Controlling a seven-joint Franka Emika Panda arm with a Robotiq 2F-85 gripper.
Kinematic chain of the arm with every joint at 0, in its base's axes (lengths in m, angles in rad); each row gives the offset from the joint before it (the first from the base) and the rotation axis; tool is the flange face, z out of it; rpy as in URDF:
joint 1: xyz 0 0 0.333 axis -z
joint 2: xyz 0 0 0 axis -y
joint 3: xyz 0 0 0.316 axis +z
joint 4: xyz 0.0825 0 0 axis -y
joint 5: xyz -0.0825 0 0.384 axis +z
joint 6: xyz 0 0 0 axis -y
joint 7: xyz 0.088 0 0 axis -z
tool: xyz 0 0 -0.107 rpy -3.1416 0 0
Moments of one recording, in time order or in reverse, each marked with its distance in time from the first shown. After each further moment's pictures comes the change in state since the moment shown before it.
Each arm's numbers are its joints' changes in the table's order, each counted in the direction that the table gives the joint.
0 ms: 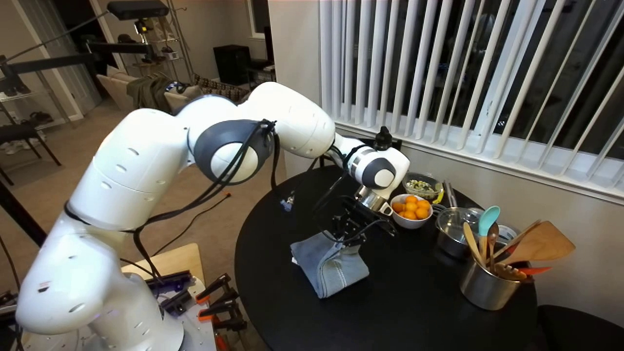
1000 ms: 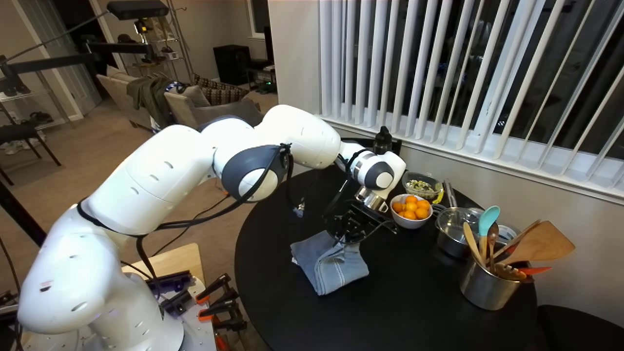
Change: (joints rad) arm -0.021 -0.181 0.052 0.223 -0.030 -0.064 -0.145
